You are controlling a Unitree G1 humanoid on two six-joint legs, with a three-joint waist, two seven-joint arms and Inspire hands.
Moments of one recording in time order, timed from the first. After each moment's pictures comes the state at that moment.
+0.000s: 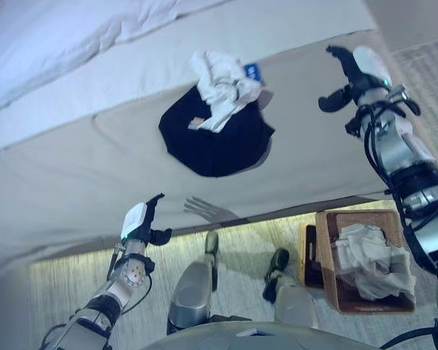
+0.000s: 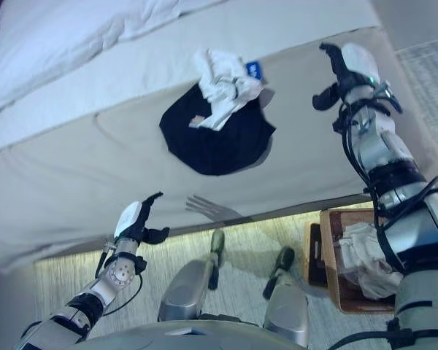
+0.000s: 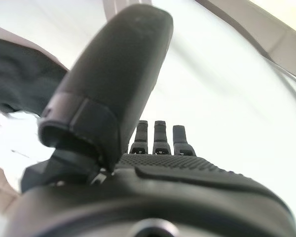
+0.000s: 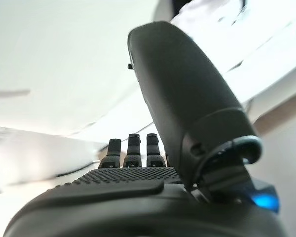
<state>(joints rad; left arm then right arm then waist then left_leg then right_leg) -0.20 0.41 -0.36 0.89 0.34 -0.35 0.57 -1.06 -0.81 0.57 0.70 -0.22 0.11 -0.18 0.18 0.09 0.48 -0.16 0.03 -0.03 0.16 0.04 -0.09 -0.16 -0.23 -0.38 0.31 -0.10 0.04</state>
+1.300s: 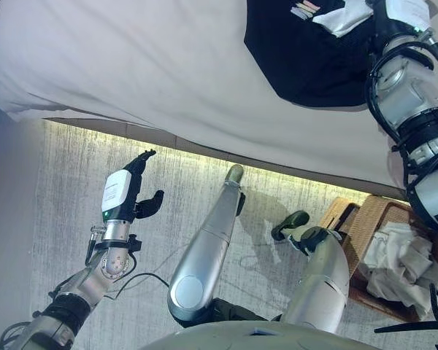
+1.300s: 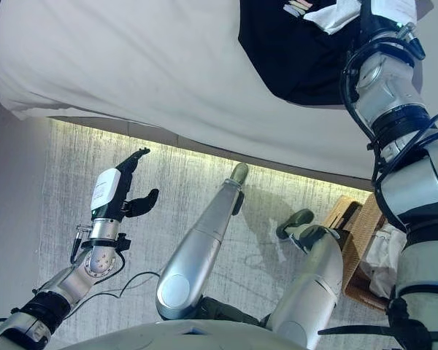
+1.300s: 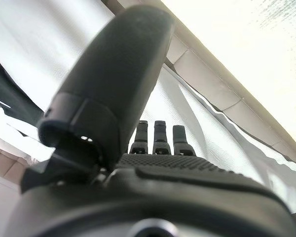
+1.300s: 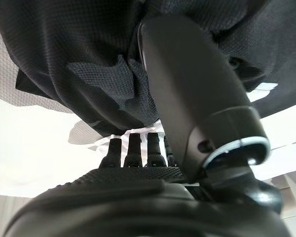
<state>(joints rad) -0.04 0.65 -0.40 0.40 0.29 -0.38 0.69 -1.39 -0.80 0.79 1.00 -0.22 0.28 -0.21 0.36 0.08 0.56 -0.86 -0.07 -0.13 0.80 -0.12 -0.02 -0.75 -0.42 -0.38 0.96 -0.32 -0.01</state>
